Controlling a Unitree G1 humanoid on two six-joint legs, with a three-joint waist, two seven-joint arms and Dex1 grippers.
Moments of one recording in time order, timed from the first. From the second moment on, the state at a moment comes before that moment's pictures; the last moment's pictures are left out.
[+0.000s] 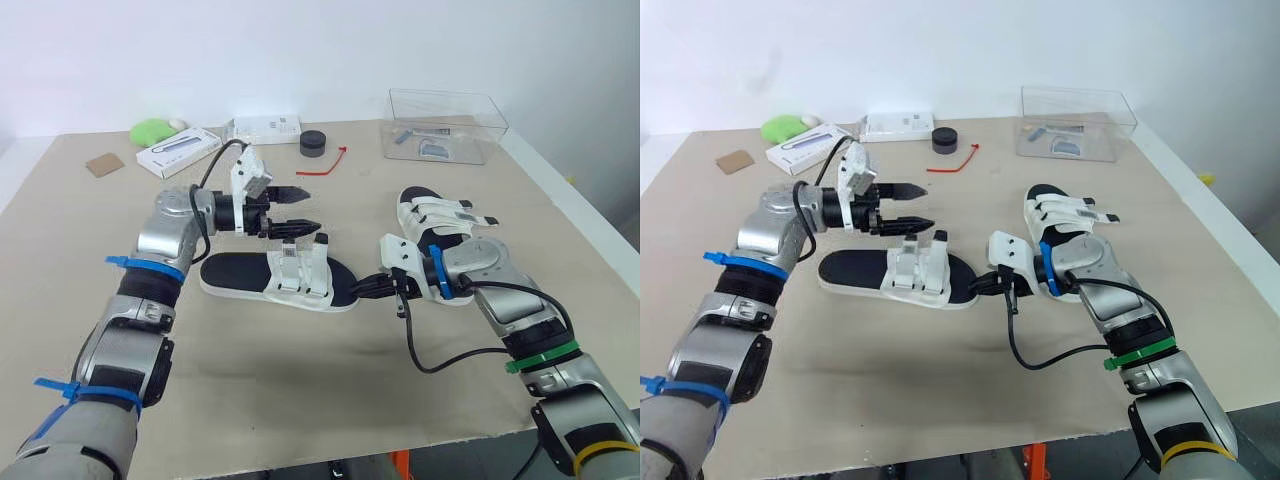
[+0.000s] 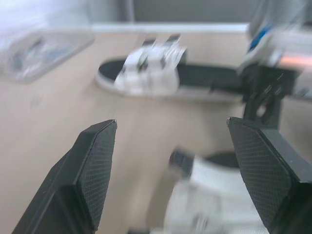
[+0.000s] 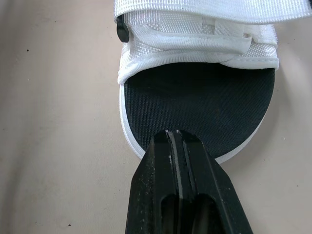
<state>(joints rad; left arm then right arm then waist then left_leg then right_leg) -0.97 0.40 -0.11 0.56 -0.31 0.21 -1.28 -0.67 -0.65 0.30 0.16 0.11 0.29 1.28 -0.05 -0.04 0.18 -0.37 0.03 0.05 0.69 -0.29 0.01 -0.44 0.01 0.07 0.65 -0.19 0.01</state>
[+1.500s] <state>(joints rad) -0.74 0.55 0.00 0.62 -0.17 -0.21 -1.21 -0.56 -0.65 -0.06 -0.09 0.44 0.47 1.13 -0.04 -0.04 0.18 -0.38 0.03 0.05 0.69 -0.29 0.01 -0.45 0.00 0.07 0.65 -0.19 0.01</state>
